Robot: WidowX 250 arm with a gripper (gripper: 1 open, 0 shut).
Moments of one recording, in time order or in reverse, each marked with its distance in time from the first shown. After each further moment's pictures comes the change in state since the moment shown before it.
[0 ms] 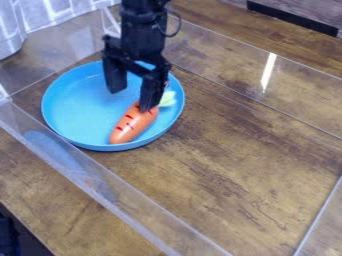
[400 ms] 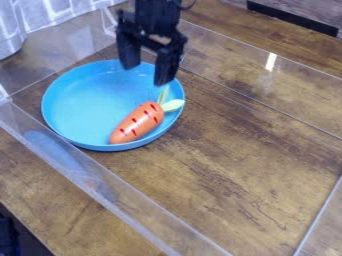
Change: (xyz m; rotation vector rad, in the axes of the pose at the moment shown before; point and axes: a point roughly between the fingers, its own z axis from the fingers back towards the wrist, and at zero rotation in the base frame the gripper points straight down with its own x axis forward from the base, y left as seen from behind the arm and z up) arm 0.022 -0.004 0.029 0.020 -0.052 -0.014
